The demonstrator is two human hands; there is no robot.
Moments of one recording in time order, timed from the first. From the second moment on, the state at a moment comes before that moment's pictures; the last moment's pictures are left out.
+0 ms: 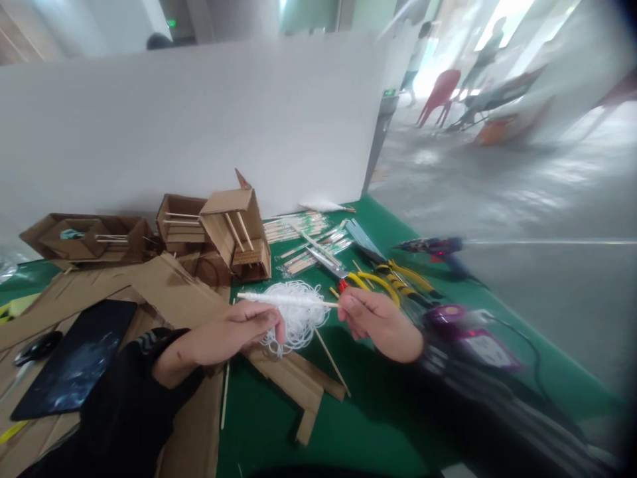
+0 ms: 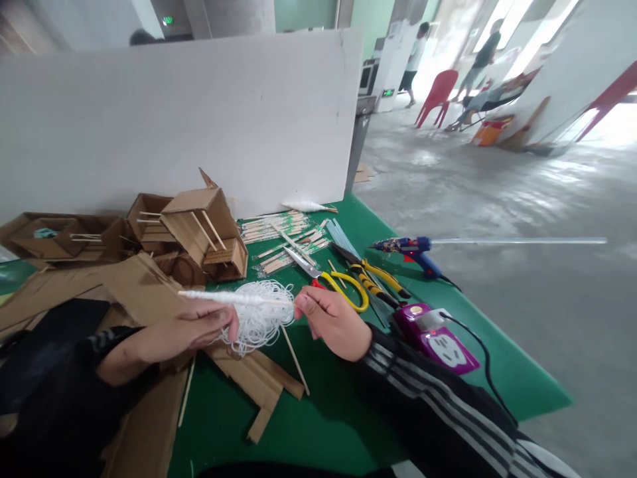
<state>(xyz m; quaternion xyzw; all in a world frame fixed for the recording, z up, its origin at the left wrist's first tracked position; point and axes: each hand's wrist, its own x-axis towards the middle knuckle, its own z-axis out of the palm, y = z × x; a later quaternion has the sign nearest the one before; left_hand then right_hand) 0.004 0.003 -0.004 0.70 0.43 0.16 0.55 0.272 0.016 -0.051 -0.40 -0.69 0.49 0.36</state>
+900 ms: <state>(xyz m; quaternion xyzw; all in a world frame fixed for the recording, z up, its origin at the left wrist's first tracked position) 0.024 -0.009 -0.035 0.60 0.44 0.26 0.62 0.263 0.014 -0.051 -0.45 -0.73 0.36 0.36</state>
